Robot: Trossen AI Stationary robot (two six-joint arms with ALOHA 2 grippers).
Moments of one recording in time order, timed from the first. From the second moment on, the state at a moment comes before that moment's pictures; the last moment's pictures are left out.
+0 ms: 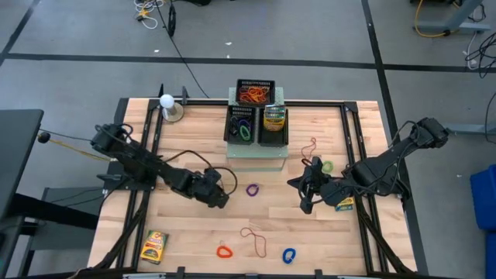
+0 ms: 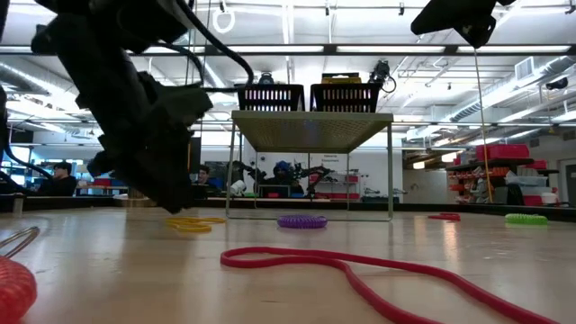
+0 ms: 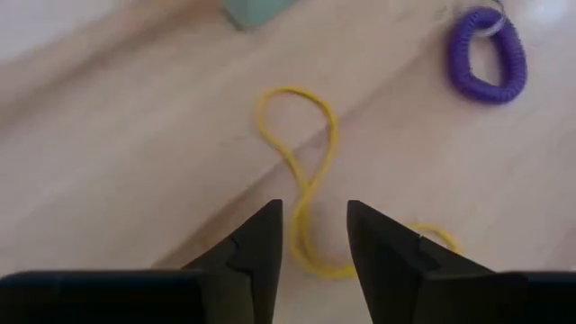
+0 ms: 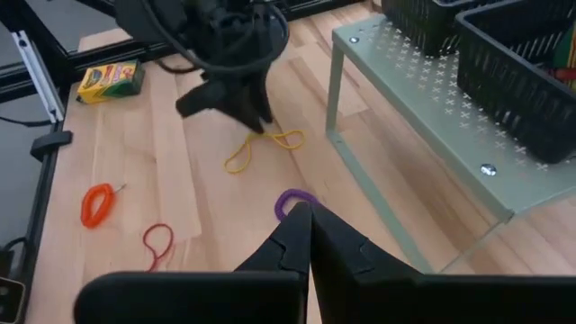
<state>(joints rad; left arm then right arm) -0.38 1.63 0.74 -0.23 -0.47 -1.21 0.54 1.17 0.89 -0.43 0.63 0.63</state>
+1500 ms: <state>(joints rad) 0.16 1.17 1.50 -0.88 -0.52 -0.28 0.45 1.17 0.89 -0.42 0.89 0.73</state>
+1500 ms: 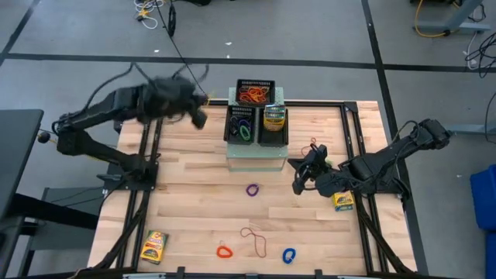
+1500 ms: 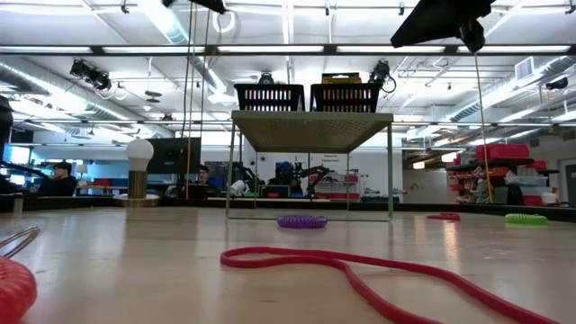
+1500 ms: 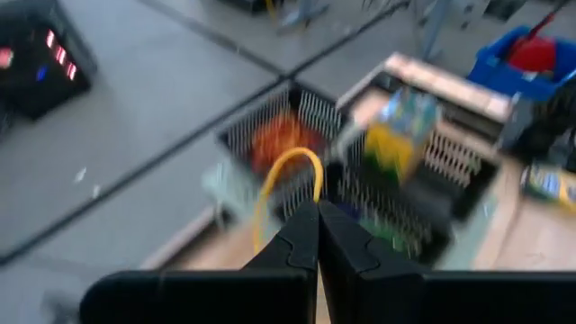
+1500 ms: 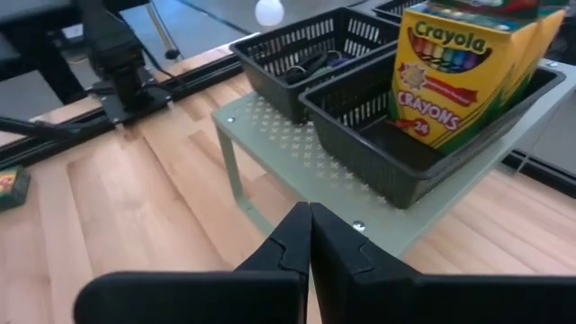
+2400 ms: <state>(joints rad) 0.60 1.76 1.74 -0.50 0.05 0.04 0.41 1.17 0.89 -0.42 0.89 0.75</state>
